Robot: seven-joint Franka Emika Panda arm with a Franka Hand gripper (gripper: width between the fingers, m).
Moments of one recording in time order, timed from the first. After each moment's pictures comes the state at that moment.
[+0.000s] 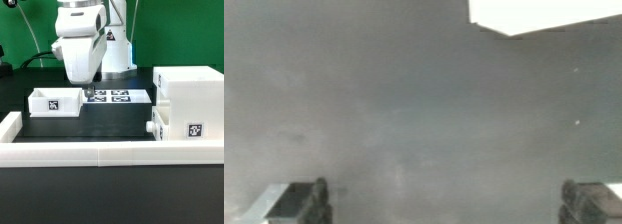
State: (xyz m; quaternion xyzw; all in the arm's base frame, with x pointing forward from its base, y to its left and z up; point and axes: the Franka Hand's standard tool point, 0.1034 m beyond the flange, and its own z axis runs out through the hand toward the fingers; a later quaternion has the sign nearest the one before) arm 0.465 -0.072 0.068 -0.76 -0.65 0.02 0.07
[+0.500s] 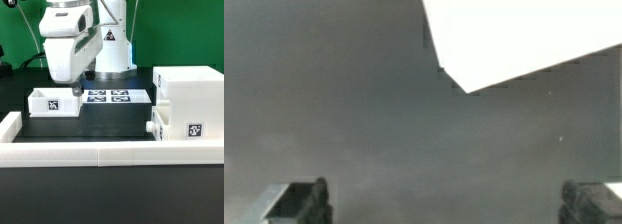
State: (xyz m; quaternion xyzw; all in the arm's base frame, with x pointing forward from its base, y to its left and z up) arm 0.461 -0.078 0.066 -0.82 -0.57 0.03 0.08
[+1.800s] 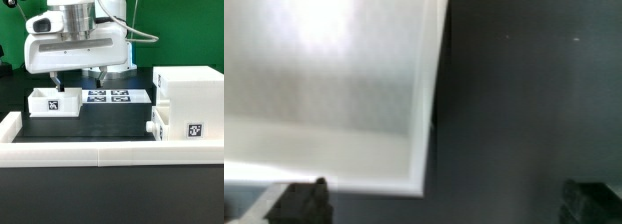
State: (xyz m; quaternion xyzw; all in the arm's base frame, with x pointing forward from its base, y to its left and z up) arm 0.429 -0.091 0.051 -1.00 -0.04 0.02 0.03
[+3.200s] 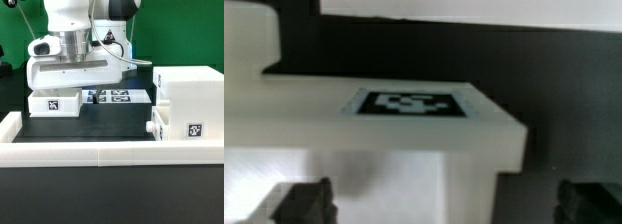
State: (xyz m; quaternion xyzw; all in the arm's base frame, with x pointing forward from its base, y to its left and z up) arm 0.390 -0.095 0.006 -1.00 -0.02 0.02 0.03
